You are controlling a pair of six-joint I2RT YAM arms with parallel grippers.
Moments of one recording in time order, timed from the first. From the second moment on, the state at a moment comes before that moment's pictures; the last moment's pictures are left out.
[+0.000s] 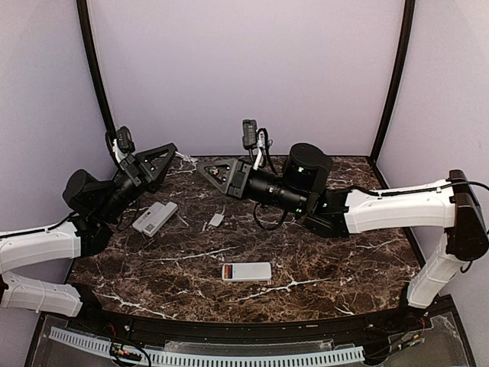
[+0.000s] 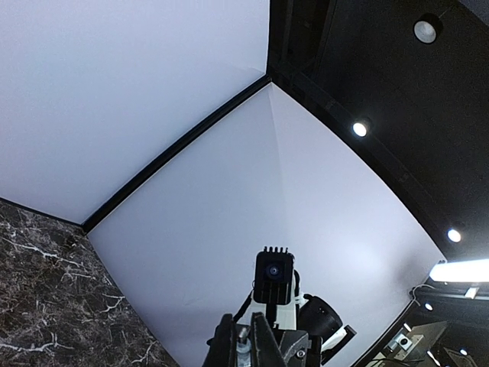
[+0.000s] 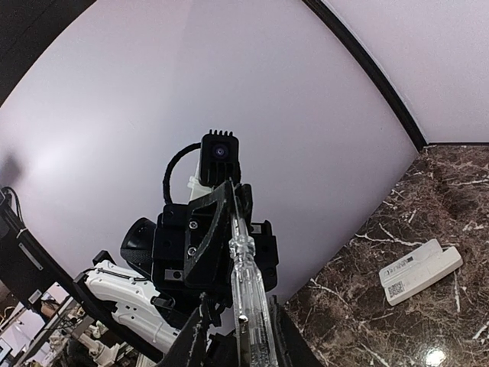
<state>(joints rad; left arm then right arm) -0.64 1.04 0.54 0.95 0.27 -1.10 1.12 1.63 1.17 0.63 -0.16 0.75</state>
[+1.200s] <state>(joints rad) -0.58 0.94 0.77 0.15 0.40 -0.87 1.10 1.41 1.05 0.28 0.08 0.68</state>
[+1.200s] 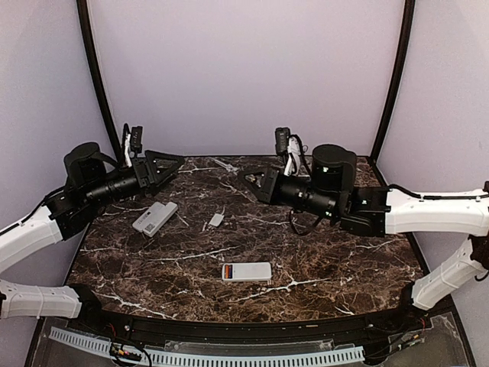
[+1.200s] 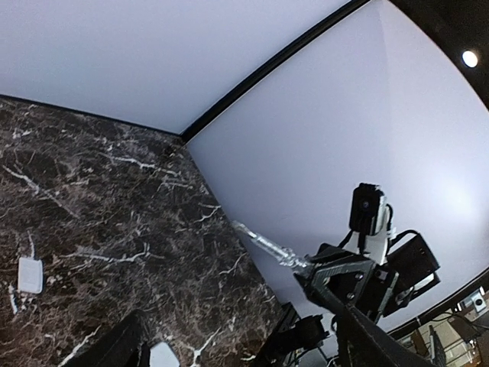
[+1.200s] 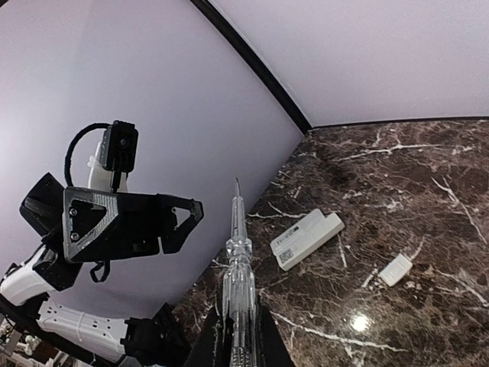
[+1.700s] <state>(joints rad) -0.65 1.40 0.80 -0.20 0.56 -0.57 1.21 1.27 0.93 -0.32 0.21 0.87</state>
